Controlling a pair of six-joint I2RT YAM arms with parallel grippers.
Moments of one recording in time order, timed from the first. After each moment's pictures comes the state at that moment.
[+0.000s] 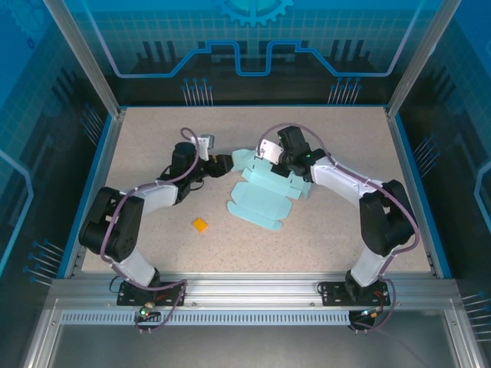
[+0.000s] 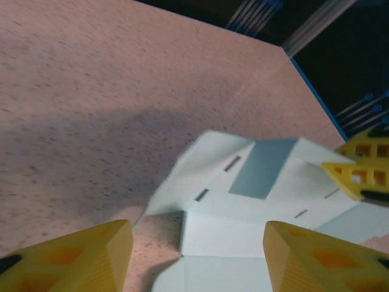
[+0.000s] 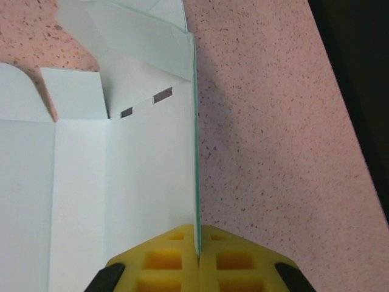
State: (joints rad) left arm -0.25 1.64 0.80 0.42 0.41 -0.46; right arm 0.50 1.72 1.22 -0.30 0.06 -0.77
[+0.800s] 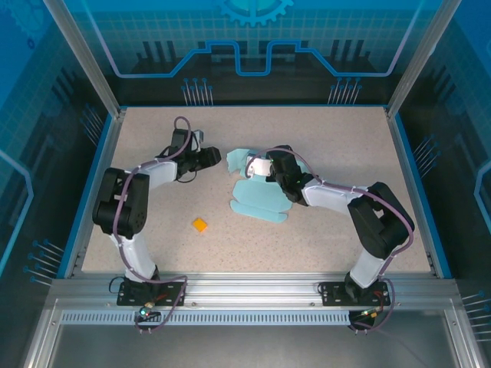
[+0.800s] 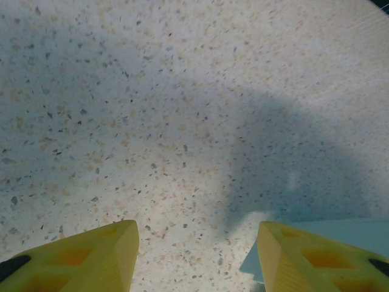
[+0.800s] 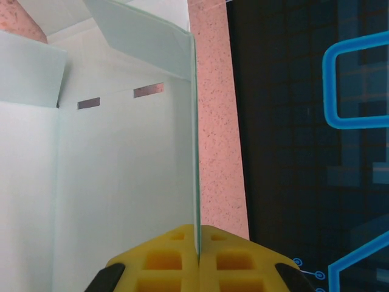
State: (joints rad) left arm -0.15 1.87 1.11 -0.02 0.32 -0.51; right arm 0.61 1.72 0.98 0.25 0.32 -1.13
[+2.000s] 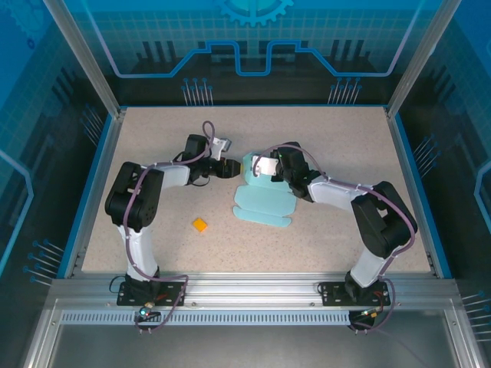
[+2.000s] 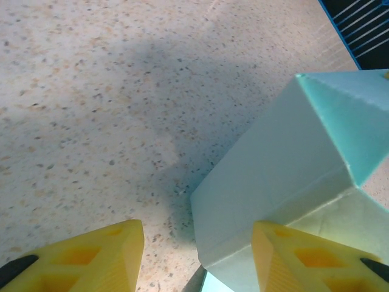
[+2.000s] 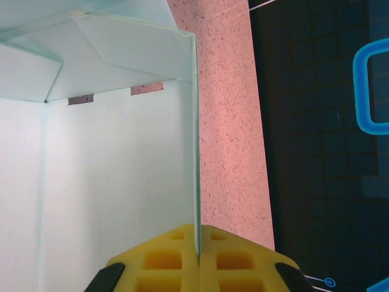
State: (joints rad) left arm -0.24 1.96 1.08 0.18 0.69 -0.21; right arm 0.54 1.71 0.97 0.19 0.15 -1.12
